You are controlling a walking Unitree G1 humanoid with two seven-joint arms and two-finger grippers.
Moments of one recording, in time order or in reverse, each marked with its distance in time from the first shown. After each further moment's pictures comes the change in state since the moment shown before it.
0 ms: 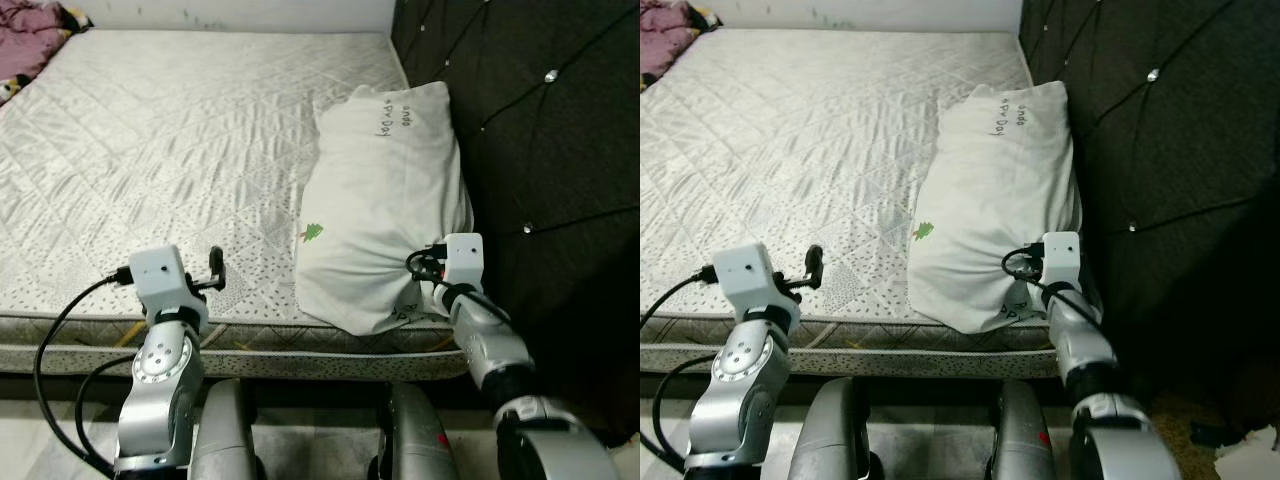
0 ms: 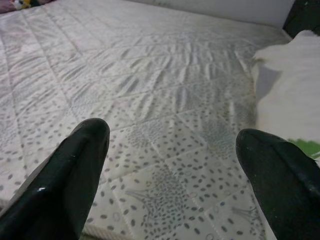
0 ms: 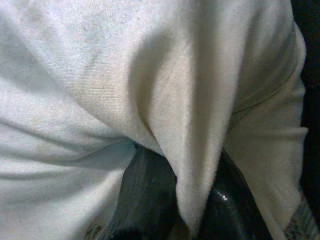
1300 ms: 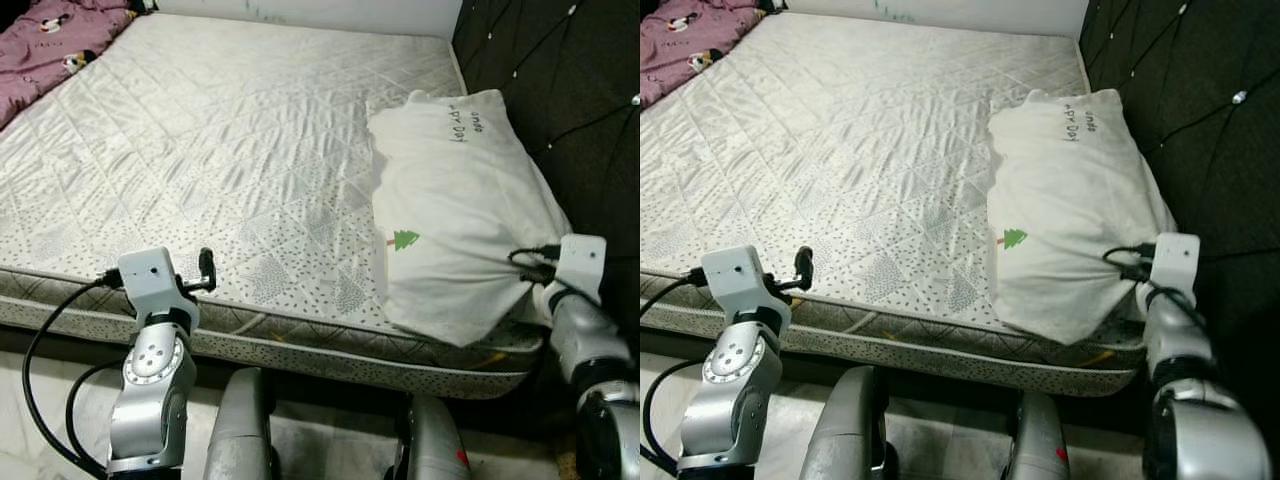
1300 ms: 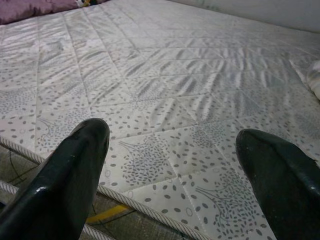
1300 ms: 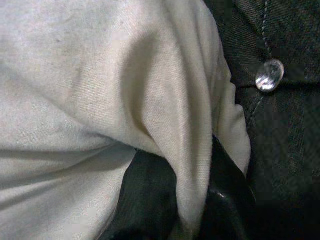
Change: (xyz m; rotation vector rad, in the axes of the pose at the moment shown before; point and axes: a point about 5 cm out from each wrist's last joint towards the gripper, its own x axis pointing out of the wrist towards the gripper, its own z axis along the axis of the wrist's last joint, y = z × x) left arm 0.002 0.005 0.003 0.009 -0.009 0.014; right arm -0.033 -0.126 -0.002 -0.036 0.034 -0.444
